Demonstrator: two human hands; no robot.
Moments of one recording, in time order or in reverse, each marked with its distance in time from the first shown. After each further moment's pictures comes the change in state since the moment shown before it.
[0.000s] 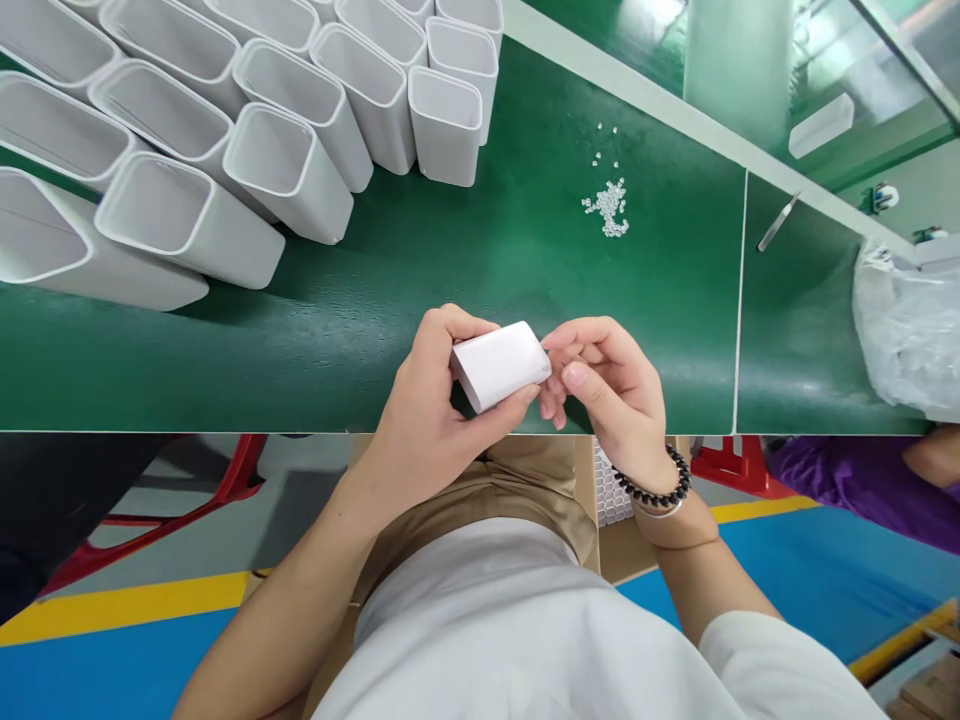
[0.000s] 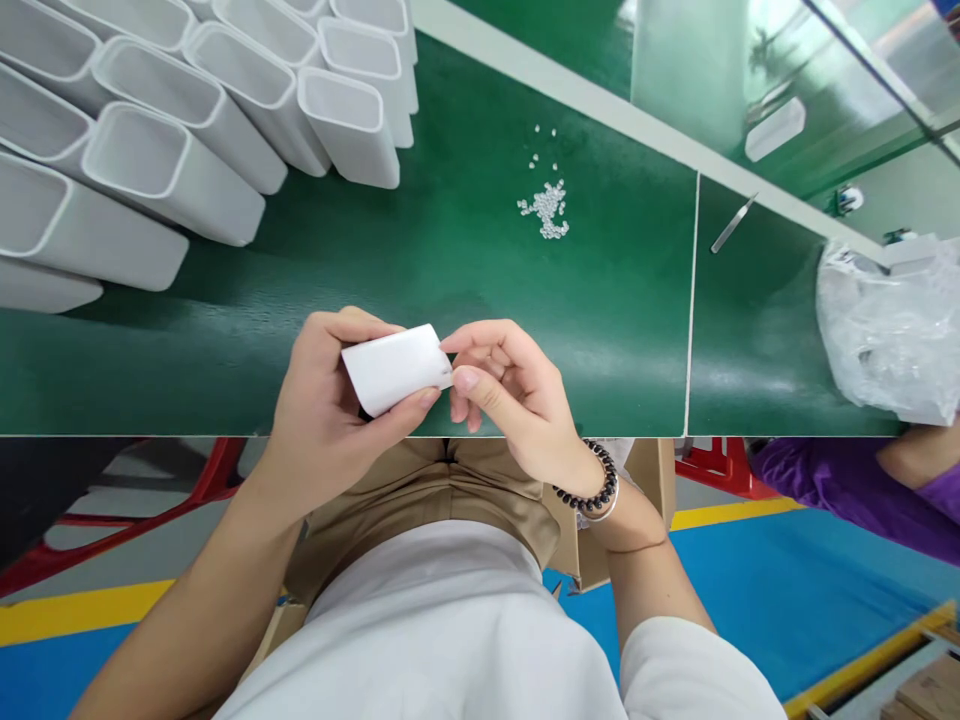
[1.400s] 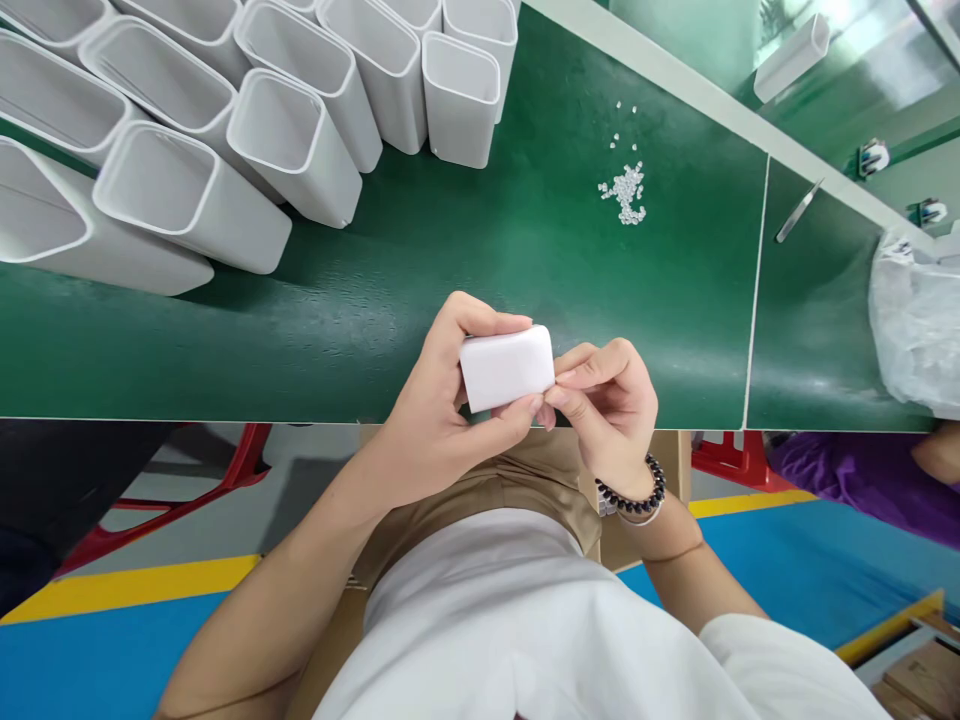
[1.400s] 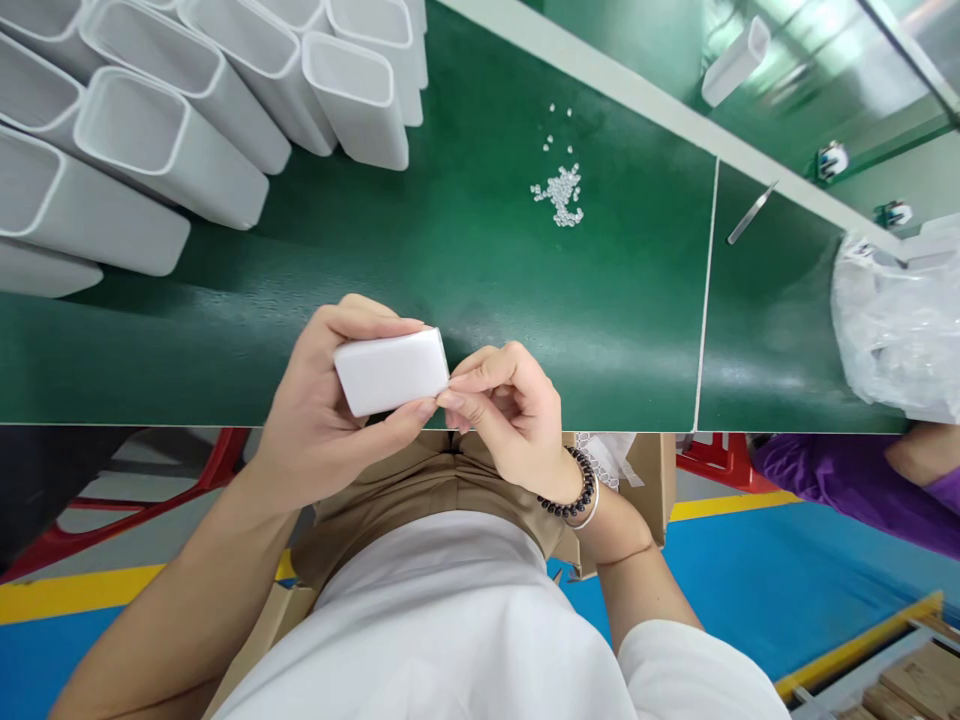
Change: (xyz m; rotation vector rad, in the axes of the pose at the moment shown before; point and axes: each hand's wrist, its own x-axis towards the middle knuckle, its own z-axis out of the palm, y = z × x) left_hand -0.003 0.000 -0.009 -0.332 -0.130 -0.026; right_hand -0.009 0.022 0.023 -0.060 0.150 -0.222
